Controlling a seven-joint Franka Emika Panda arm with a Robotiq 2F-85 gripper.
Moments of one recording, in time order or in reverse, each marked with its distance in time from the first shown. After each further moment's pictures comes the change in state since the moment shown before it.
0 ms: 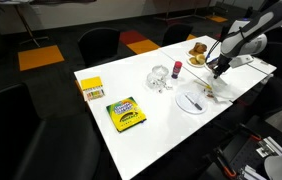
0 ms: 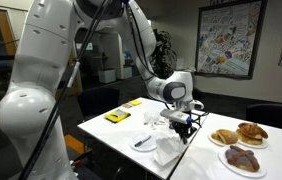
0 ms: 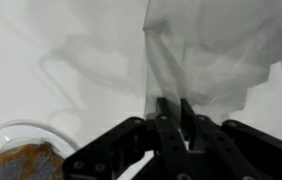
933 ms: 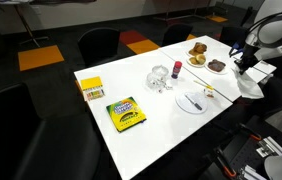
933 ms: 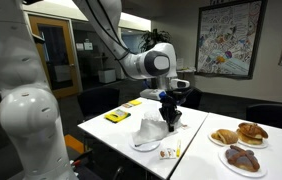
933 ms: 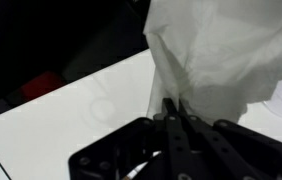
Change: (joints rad) arm 0.036 -0.500 -0.063 -0.307 -0.309 -0.235 0.418
